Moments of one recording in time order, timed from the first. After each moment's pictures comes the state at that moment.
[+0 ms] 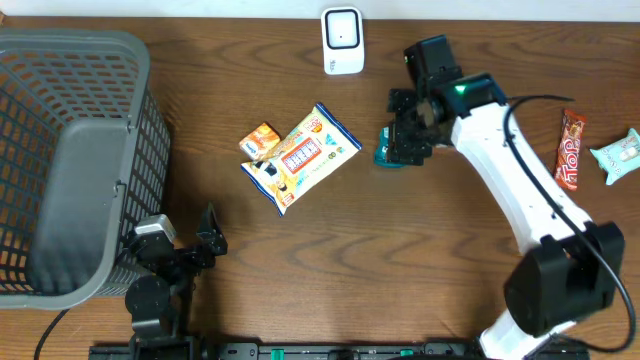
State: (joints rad) left arm 0.10 0.04 0.07 -0.22 0.07 -0.27; right arm 0.33 1.82 1.59 -0.99 -0.17 1.98
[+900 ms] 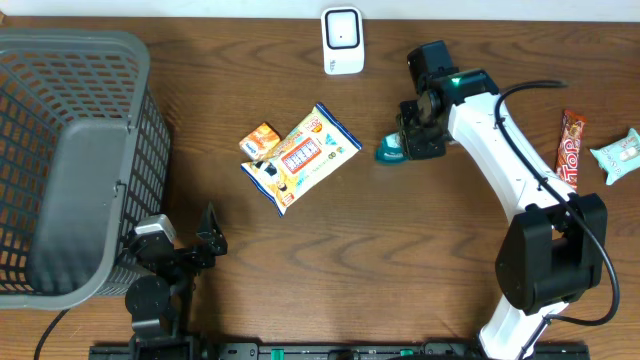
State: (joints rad) left arm 0.10 0.04 0.07 -0.22 0.07 -0.27; right arm 0.29 1.91 1.60 -1.02 -0.07 1.68
